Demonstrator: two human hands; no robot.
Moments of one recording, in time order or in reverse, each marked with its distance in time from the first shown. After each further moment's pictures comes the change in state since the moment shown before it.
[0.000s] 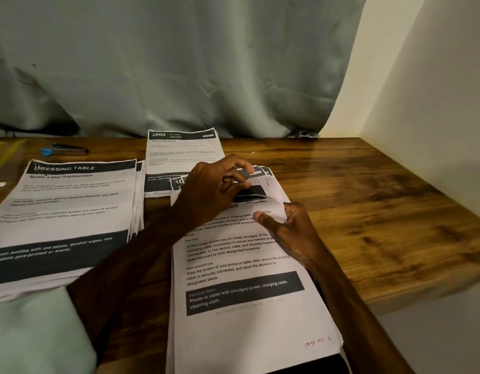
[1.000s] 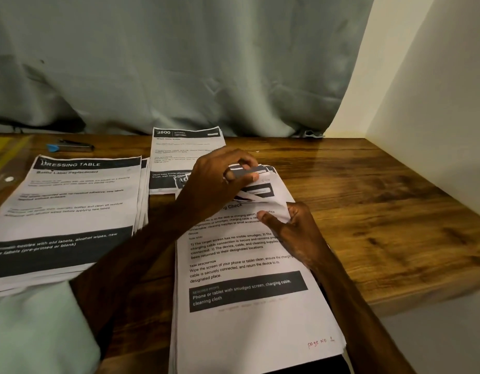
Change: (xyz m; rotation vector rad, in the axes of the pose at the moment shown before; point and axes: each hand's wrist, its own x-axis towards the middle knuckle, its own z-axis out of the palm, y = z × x) left_hand 0.005 0.007 -0.006 -0.007 0.026 -0.086; right_hand -0.001 0.002 0.001 -0.018 -0.004 -0.050
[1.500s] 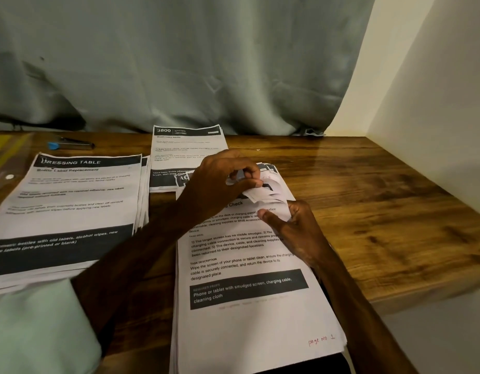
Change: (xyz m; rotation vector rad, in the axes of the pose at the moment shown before) left_hand -0.001 0.000 0.003 0.035 -0.096 0.088; right_hand 0.001 0.001 -0.001 0.008 -0.017 0.003
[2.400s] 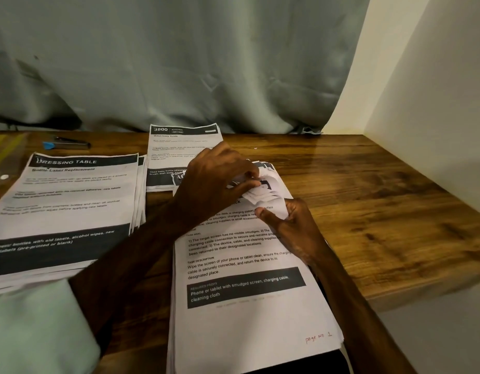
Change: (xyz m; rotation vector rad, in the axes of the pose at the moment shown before) left_hand -0.006 0.001 0.000 0.312 0.081 0.148; right_hand 0.003 0.005 0.001 -0.041 0.017 0.038
